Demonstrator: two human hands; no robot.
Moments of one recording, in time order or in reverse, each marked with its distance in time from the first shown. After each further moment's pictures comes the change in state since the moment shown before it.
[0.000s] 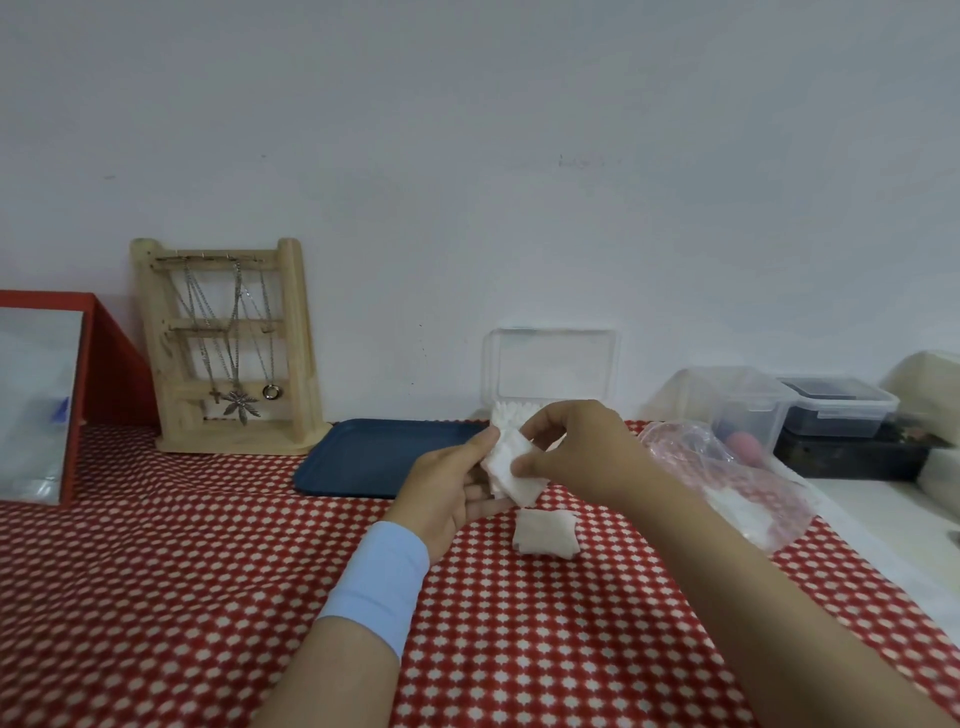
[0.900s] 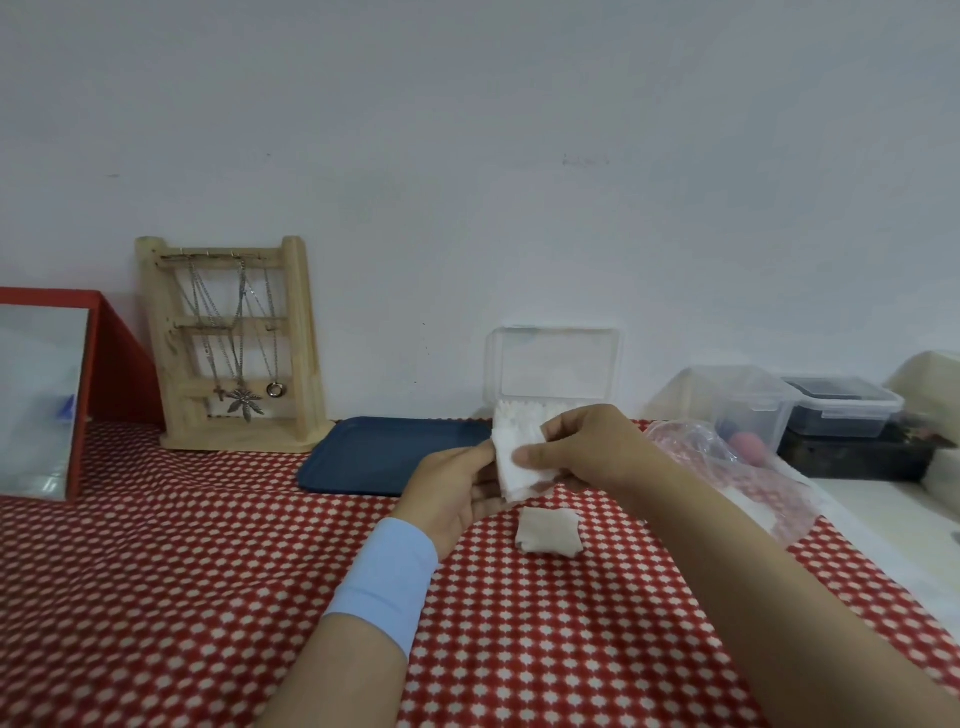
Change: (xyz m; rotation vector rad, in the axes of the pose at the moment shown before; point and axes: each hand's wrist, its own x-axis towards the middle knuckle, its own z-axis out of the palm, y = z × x) left_hand -0.003 -0.001 0.005 -0.009 0.052 -0.026; right_hand 0.000 0.001 -0.005 0.400 -0.111 0.235
